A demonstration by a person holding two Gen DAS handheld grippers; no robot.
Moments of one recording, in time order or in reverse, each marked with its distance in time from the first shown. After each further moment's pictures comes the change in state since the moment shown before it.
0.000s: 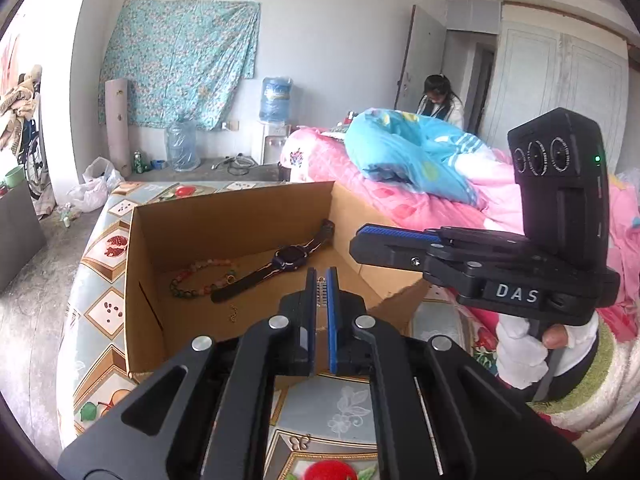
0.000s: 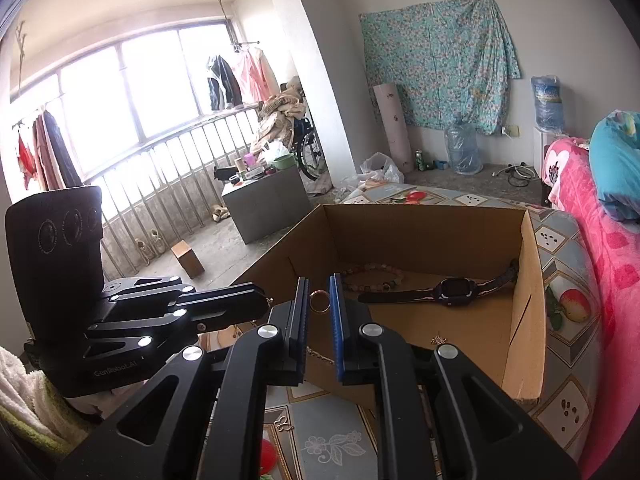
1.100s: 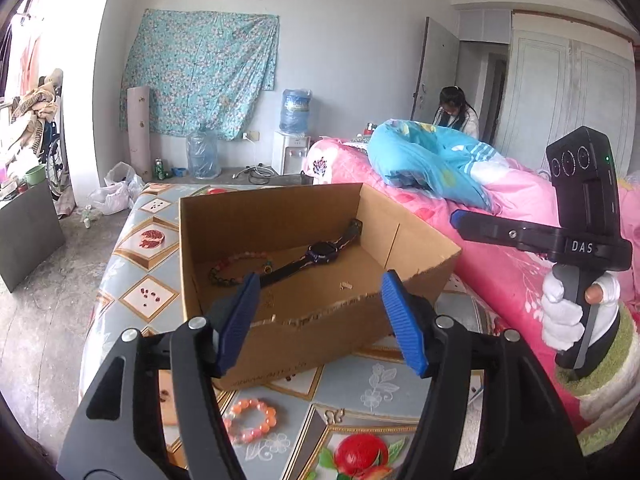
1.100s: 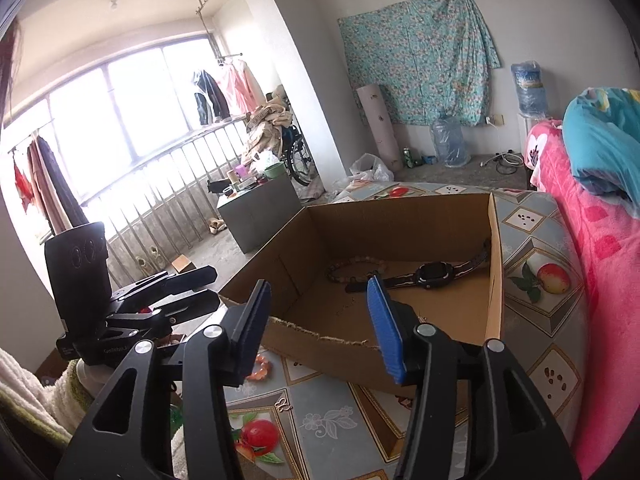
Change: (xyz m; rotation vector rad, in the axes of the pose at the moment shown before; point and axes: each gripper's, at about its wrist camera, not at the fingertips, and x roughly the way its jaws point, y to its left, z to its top) left arm -0.060 0.020 -0.034 -0.002 -0.071 0.061; right arm -0.055 0.001 -0.031 0.021 -0.047 -0.013
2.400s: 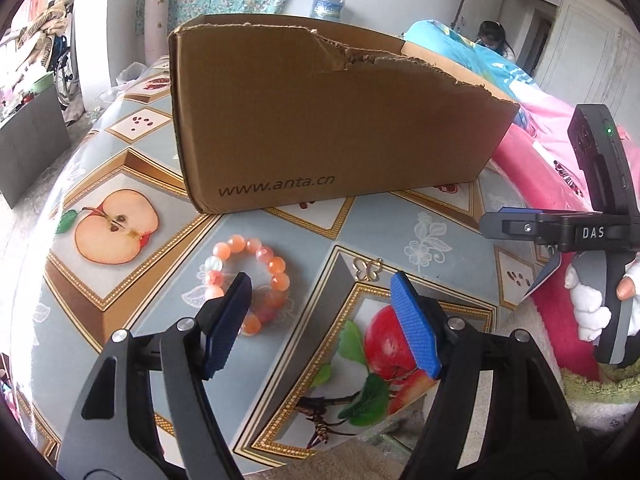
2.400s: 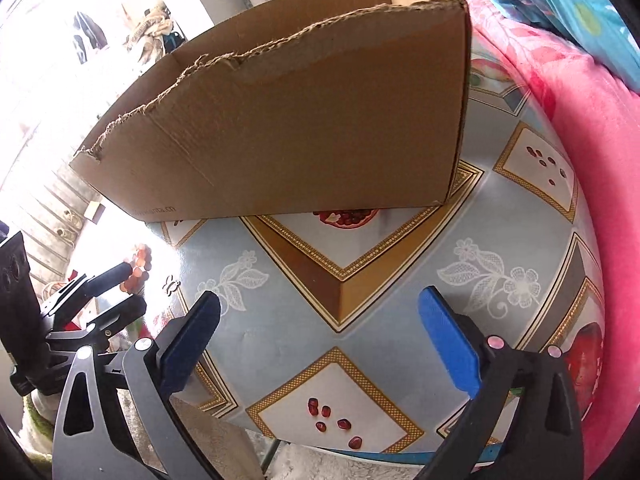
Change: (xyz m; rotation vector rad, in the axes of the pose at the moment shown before) left arm 0.059 0.013 -0.114 -0.117 0.323 0.060; right arm 0.059 -0.049 -0.101 0.271 0.418 -0.329
